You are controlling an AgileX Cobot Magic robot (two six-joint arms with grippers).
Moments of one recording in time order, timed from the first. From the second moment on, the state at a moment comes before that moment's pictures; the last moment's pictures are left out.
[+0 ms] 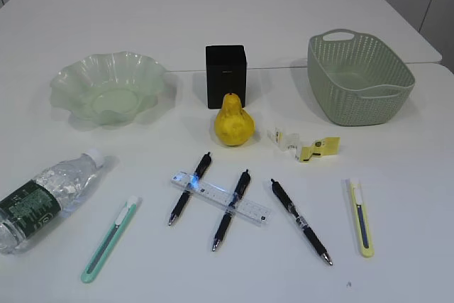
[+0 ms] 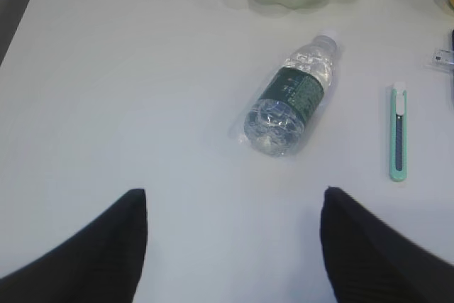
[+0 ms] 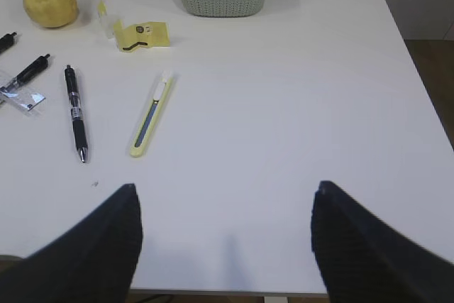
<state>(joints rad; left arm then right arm) 0.02 0.01 -0.51 0.03 1.12 0.02 -0.03 -0.02 -0.49 0.02 1.16 -0.08</state>
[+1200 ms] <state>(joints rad) 0.02 0.01 -0.51 0.03 1.12 0.02 -0.03 -0.02 -0.49 0.02 1.16 -0.08</state>
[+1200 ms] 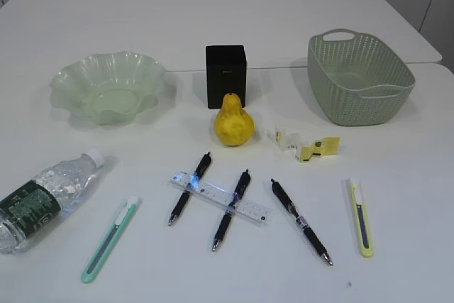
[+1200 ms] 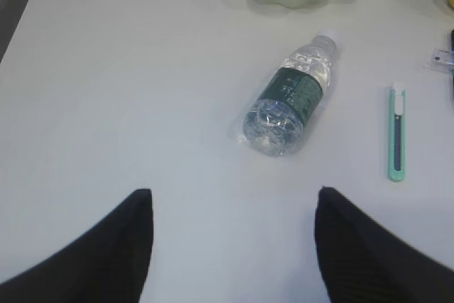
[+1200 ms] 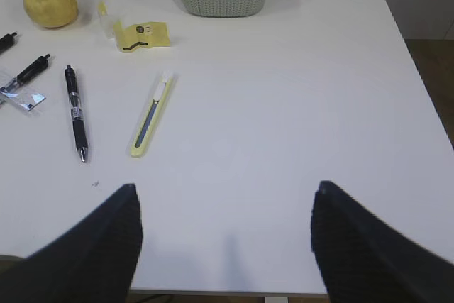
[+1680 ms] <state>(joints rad) 0.02 0.11 -0.56 0.02 1.17 0.02 -0.03 -0.02 -0.49 0.02 1.16 -0.08</state>
